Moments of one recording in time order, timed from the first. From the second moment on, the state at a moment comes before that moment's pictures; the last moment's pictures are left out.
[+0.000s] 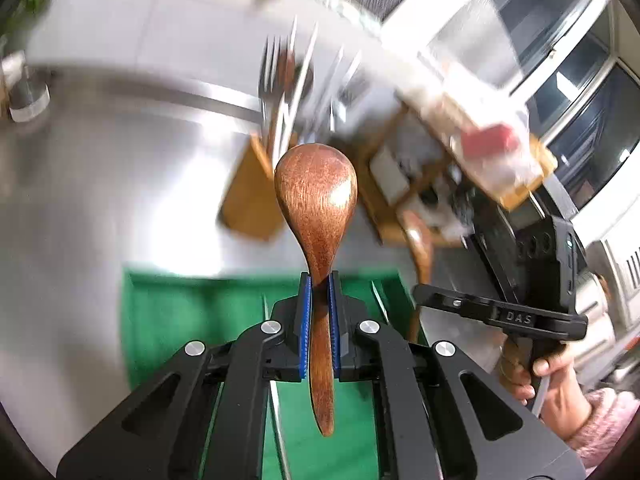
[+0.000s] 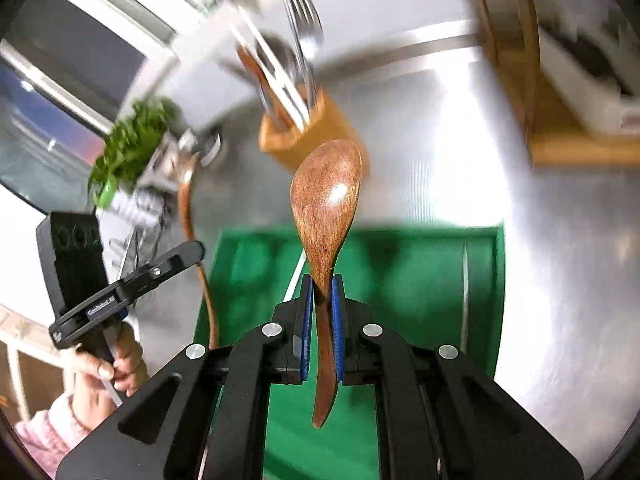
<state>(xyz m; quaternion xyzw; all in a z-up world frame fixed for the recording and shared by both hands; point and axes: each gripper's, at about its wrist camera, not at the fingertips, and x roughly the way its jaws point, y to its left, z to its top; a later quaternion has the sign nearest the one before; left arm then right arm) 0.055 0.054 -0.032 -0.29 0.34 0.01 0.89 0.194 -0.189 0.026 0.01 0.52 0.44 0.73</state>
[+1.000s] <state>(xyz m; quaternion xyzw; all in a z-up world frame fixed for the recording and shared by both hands) 0.153 0.092 -0.003 -0.20 0.14 0.10 0.97 0.262 -0.071 0.072 0.01 0.28 0.46 0.84</state>
